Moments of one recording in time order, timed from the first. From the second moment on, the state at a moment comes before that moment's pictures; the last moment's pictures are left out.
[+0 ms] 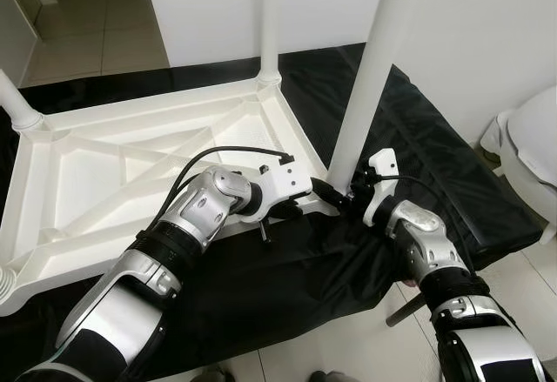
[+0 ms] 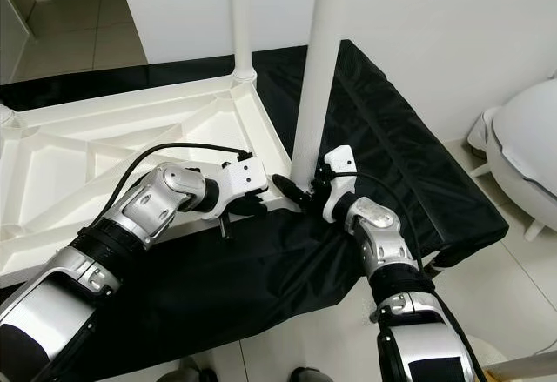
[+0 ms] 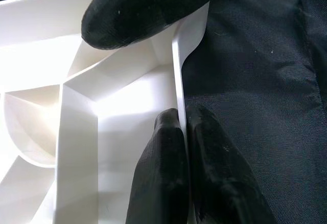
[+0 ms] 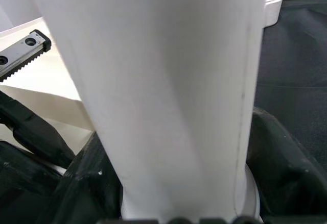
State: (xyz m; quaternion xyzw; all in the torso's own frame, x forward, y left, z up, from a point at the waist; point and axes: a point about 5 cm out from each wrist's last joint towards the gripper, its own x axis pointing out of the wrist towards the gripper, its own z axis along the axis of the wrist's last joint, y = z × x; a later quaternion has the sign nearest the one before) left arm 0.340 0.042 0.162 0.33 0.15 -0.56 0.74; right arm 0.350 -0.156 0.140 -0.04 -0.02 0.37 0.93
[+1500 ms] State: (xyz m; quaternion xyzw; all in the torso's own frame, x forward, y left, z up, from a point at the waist) left arm 0.346 0.048 0.164 0.32 0.14 -0.53 0.77; right arm 0.356 -0.090 0.144 0.04 -0.05 0.00 1.00
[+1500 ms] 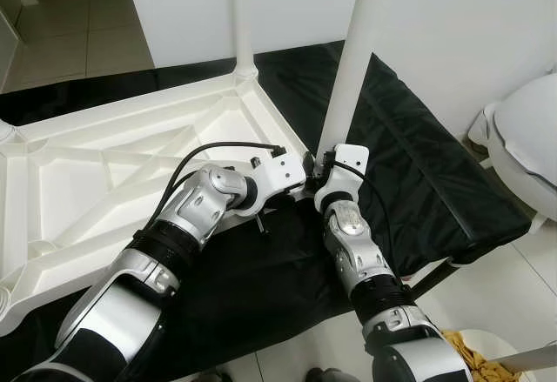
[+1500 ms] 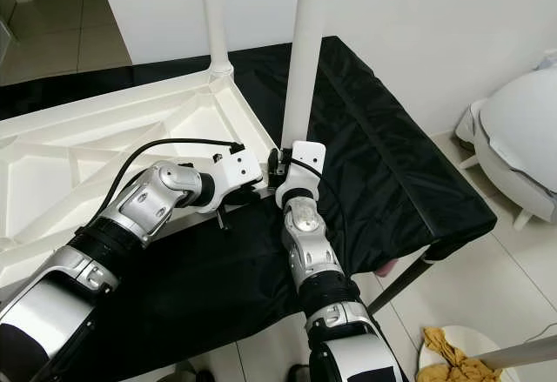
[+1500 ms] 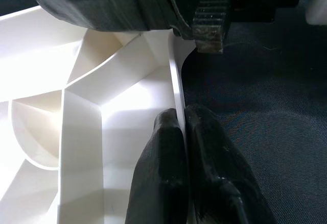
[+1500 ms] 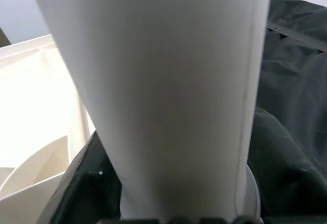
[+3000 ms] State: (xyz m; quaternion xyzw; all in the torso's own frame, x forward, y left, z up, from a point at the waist) left arm 0.339 0.038 0.162 0.32 0.15 -0.57 0.74; right arm 0.353 -0.157 0.147 -0.10 -0.03 0.36 0.93
